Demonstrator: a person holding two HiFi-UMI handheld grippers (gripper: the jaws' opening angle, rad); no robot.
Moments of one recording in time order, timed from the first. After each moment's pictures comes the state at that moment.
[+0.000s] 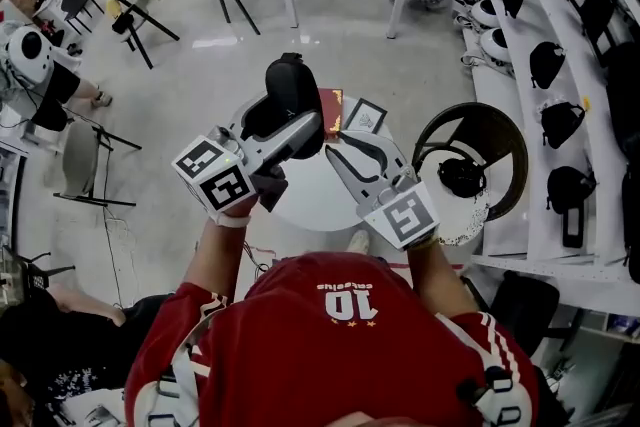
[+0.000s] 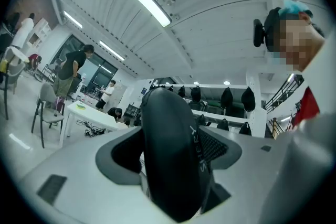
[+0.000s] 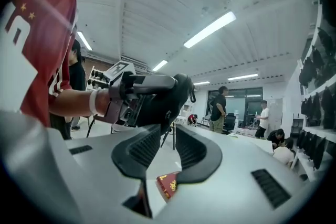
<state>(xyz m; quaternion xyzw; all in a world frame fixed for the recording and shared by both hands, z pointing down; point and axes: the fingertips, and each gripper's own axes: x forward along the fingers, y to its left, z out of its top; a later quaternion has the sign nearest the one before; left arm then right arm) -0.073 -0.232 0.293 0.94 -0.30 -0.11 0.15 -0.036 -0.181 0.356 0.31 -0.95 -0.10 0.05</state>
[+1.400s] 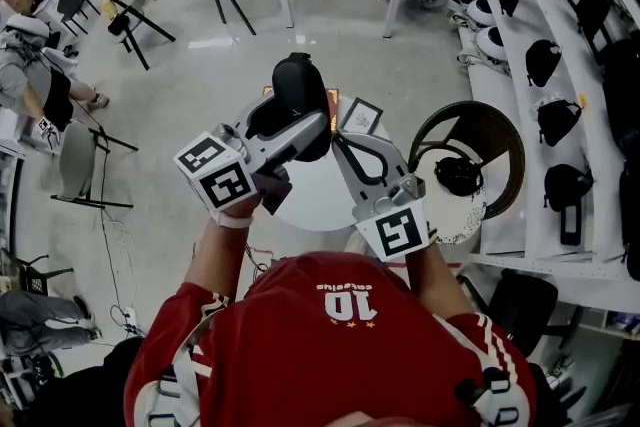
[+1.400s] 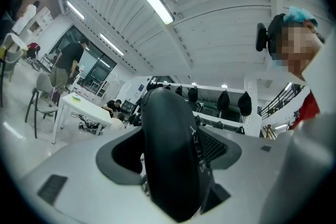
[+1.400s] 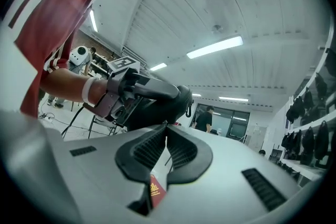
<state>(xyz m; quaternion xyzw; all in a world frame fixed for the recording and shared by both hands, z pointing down) -0.054 -0.230 0.291 0.94 -0.27 -0.12 0.18 -0.020 -0.180 0.343 0.37 -0.90 -0.20 0.08</state>
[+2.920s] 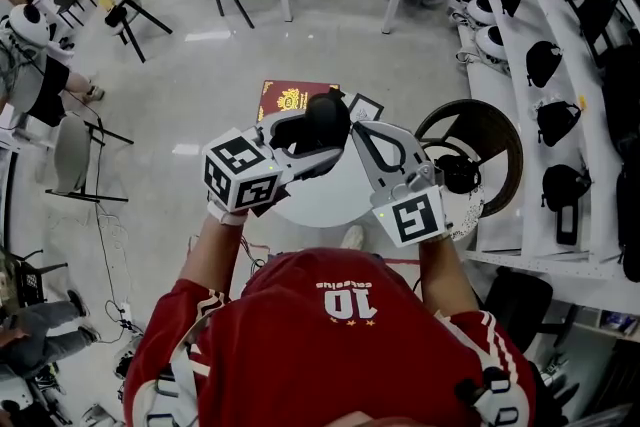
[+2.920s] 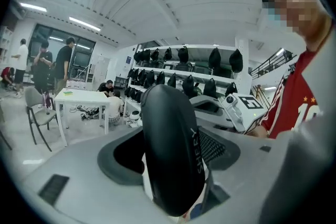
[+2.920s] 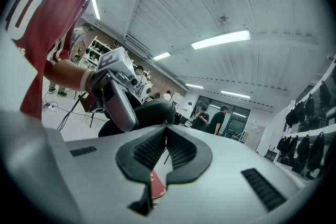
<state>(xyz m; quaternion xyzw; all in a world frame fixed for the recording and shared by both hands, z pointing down) -0.035 -0.206 0.373 0.96 -0.21 0.10 0.13 -0.008 -0.198 0.350 0.37 -0.89 -0.21 0.14</state>
